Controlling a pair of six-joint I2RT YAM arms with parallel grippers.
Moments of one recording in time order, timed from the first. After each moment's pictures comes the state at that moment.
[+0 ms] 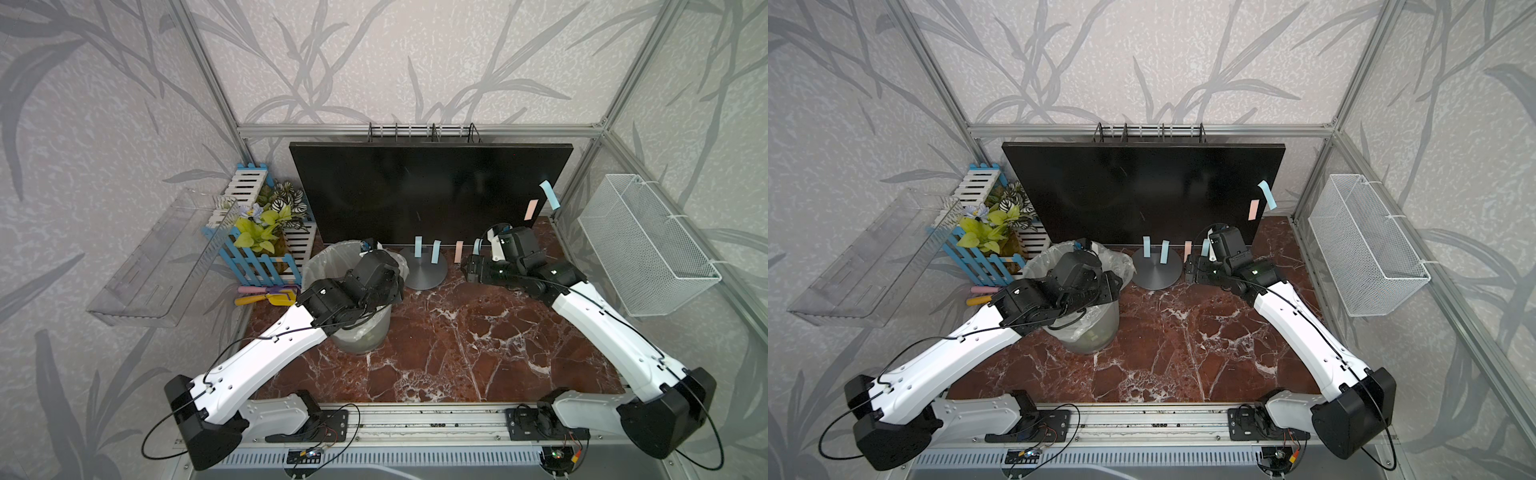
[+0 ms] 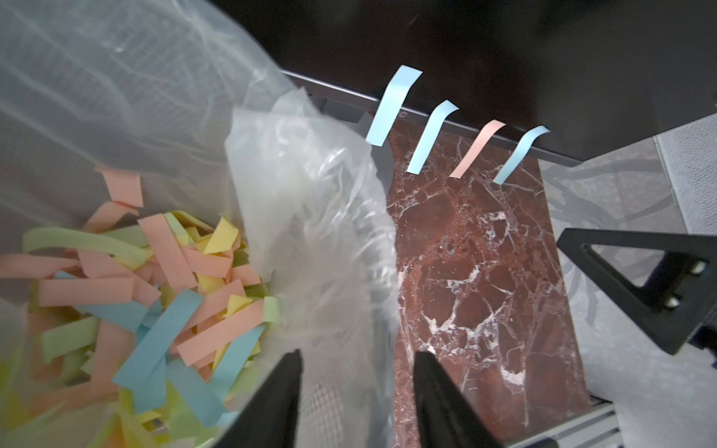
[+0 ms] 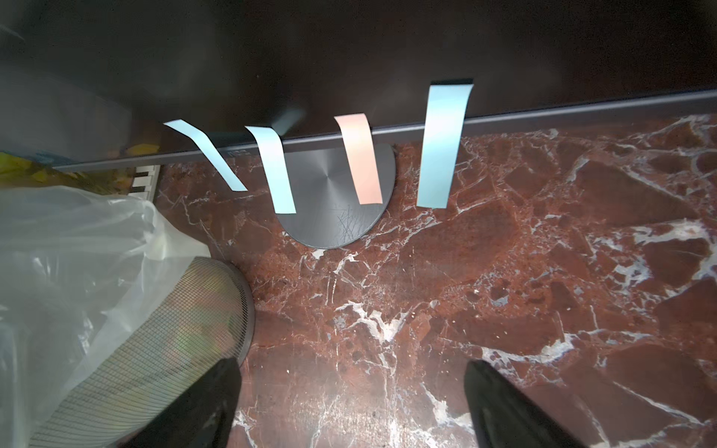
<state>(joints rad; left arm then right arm) -0.81 1.21 1.29 -0.86 -0.24 -0.85 0.46 1.28 1.24 -0.75 -0.05 0.53</state>
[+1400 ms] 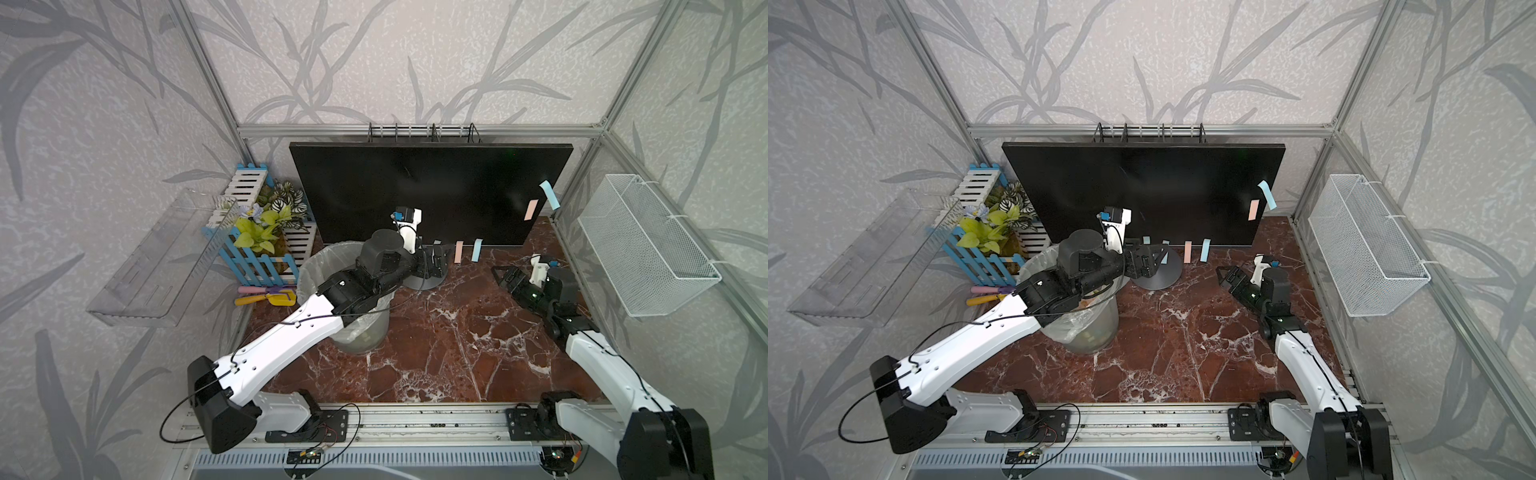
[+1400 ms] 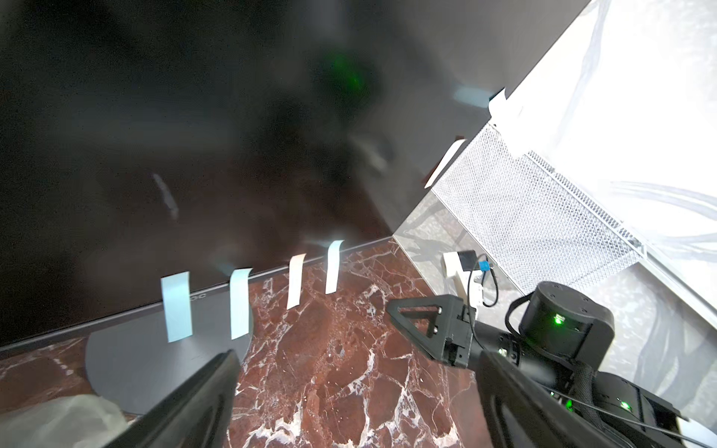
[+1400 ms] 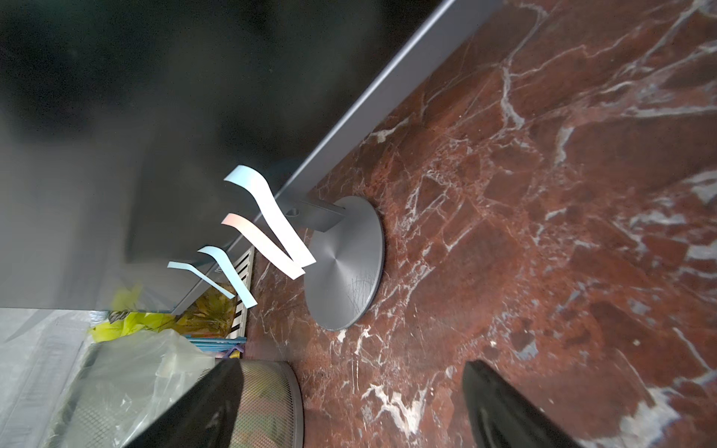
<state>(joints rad) -0.81 1.33 1.30 -0.21 -0.01 -0.48 0.05 1.08 0.54 0.11 -0.42 0.84</state>
